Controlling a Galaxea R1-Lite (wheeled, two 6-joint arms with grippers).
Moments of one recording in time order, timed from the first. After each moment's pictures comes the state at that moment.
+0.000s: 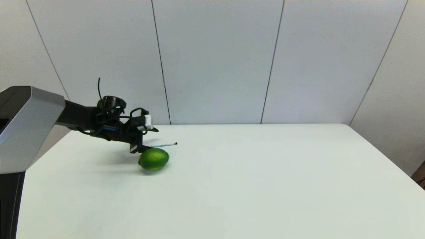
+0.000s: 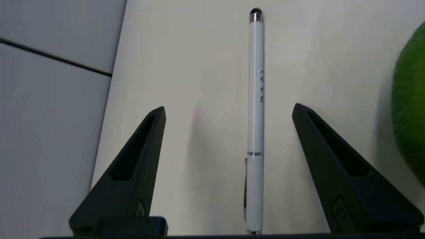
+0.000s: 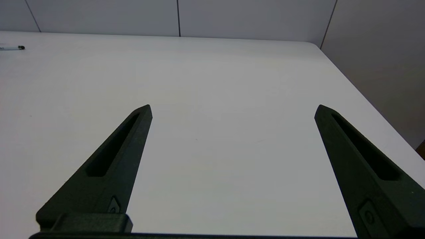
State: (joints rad) left arm -0.01 2.30 -1.60 0.22 -0.68 1.33; right arm 0.00 0.00 0.00 -0.03 0.02 -0.03
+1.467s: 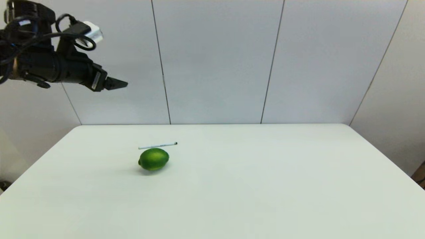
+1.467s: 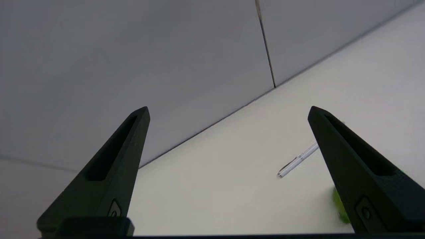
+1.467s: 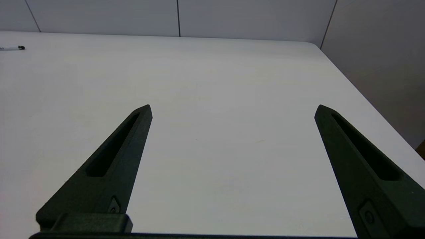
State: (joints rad) left arm -0.01 1.75 -1.64 0.26 -0.23 0.50; right arm 0.00 0.00 0.00 -0.03 0.02 -0.03
